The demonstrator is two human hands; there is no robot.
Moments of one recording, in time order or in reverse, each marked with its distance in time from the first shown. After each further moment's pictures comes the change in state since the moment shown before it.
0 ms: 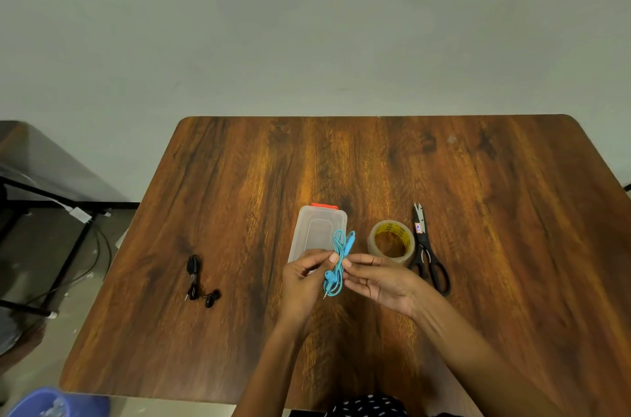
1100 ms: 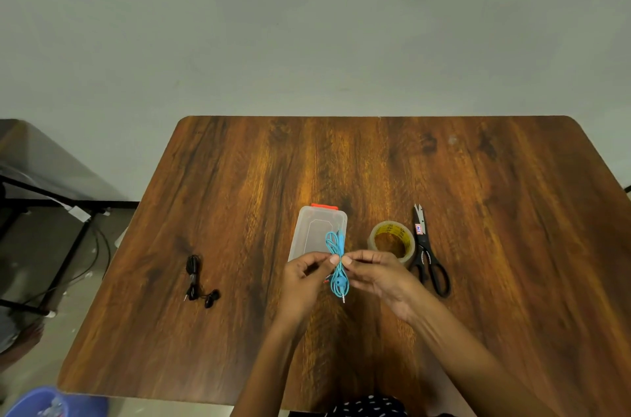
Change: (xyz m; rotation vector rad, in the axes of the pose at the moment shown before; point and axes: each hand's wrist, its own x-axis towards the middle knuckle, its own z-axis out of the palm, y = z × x) left_hand 0.003 0.002 -0.001 0.074 -0.010 -0.077; right_hand -0.001 0.003 0.008 -0.278 0.169 -0.188
